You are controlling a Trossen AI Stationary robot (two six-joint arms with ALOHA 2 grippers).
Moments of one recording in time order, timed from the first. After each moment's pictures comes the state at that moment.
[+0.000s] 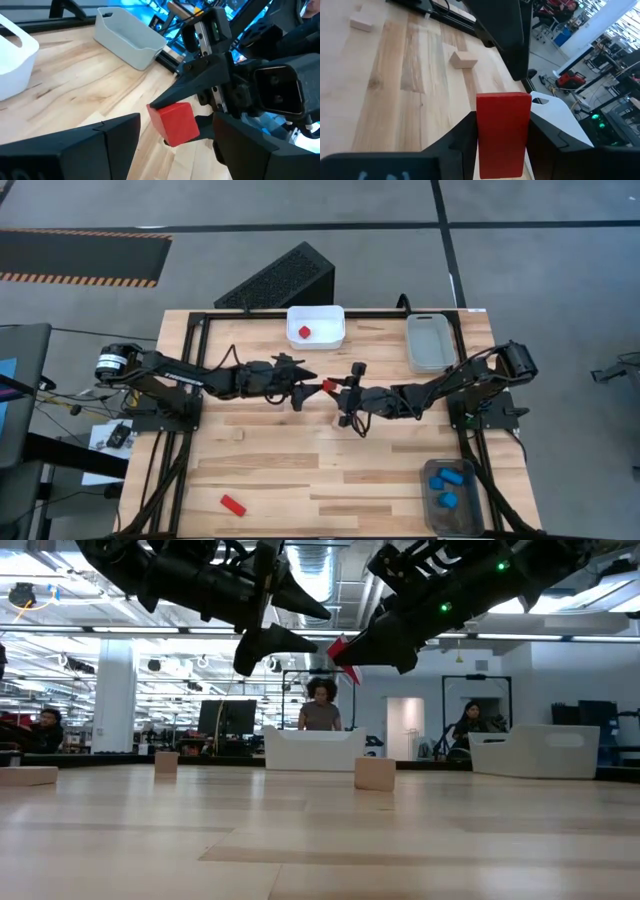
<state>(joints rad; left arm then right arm) 0.02 1.45 0.67 0.53 -0.16 -0.61 0.16 1.62 0.77 0.51 0.62 -0.37</state>
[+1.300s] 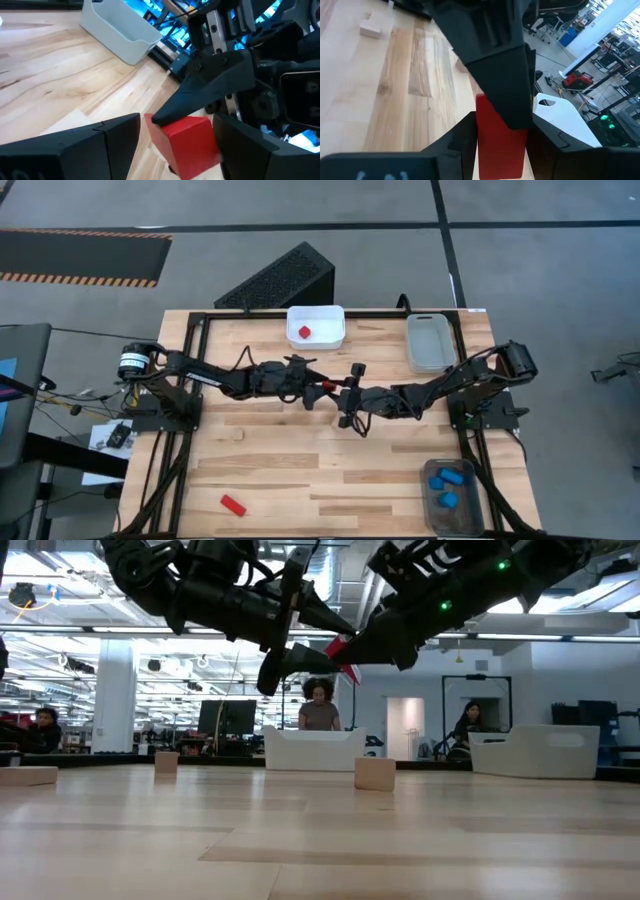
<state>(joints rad) 0.06 1.62 0.73 0.67 -0.09 -0.68 0.16 1.62 0.77 0.51 0.60 -0.34</state>
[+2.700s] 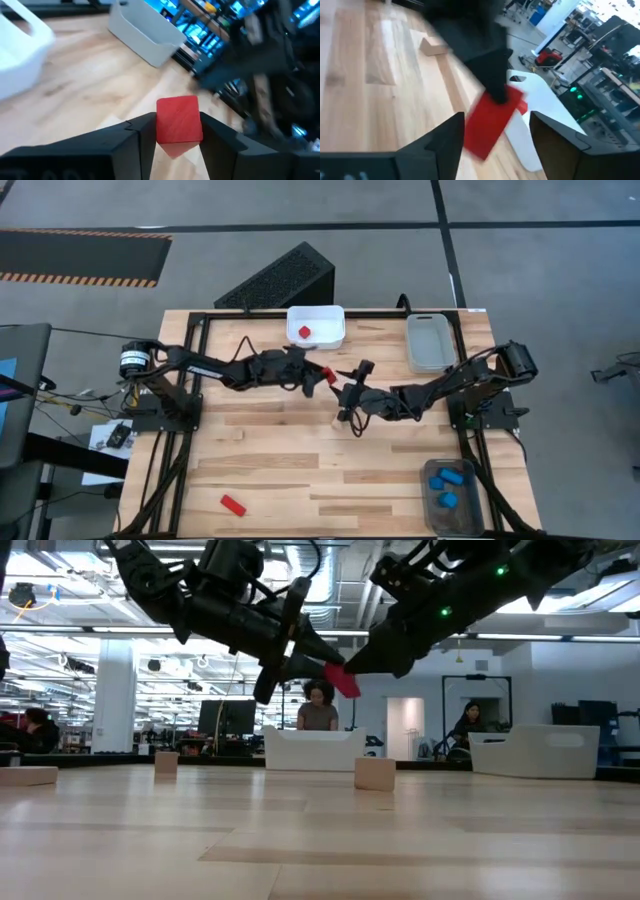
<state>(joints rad) 0.17 1.62 0.73 0.61 -0.04 -0.63 0.16 1.62 0.77 0.46 0.78 -0.24</state>
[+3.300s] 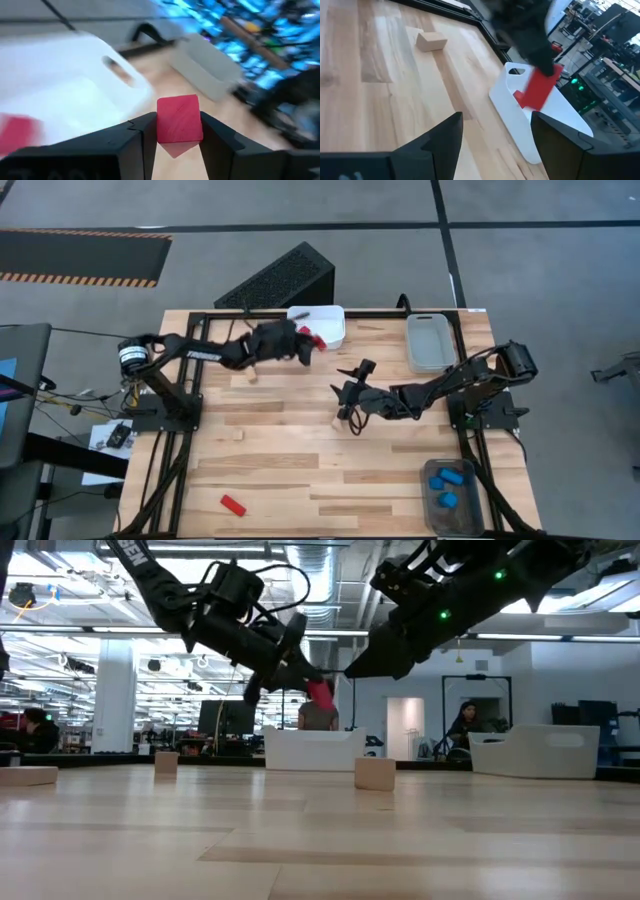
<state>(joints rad) 0.40 1.62 0.77 0.54 -0.03 -0.52 0.15 1.62 0.77 0.43 0.79 -0.18</state>
